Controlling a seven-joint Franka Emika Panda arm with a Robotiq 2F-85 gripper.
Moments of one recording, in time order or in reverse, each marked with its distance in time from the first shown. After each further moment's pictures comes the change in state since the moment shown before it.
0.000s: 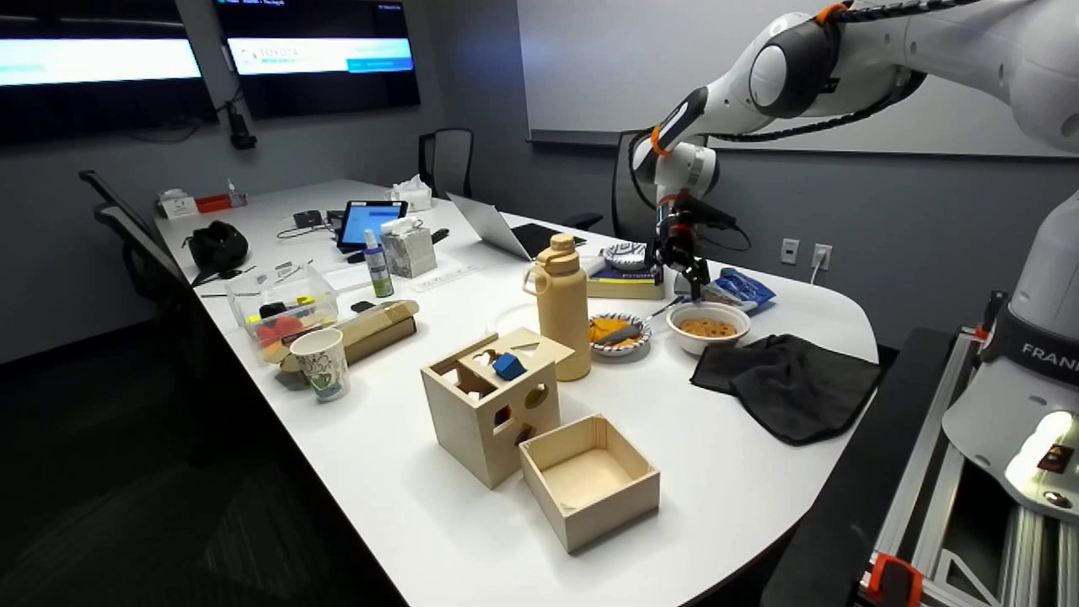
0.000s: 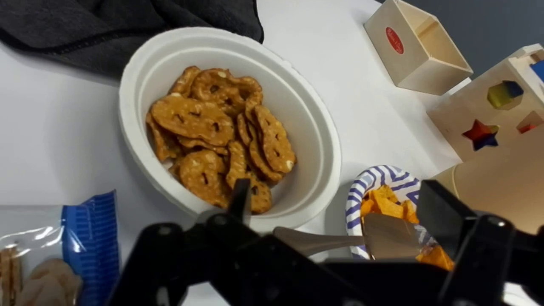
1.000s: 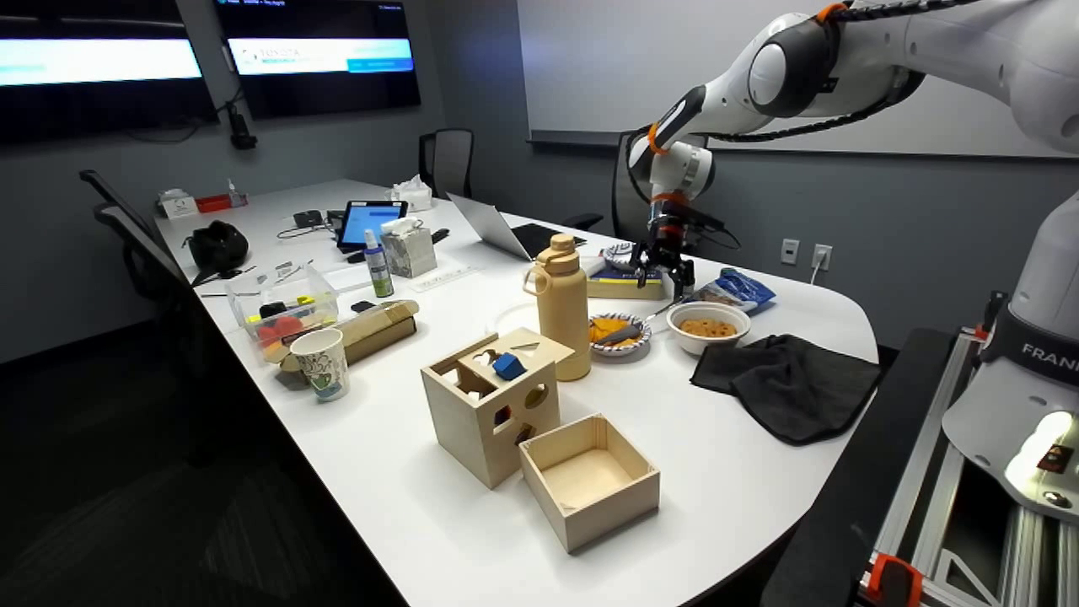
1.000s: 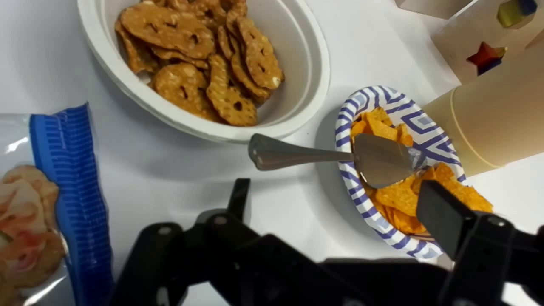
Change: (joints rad) arm 0.002 0.001 0.025 0.002 0.027 0.169 0.054
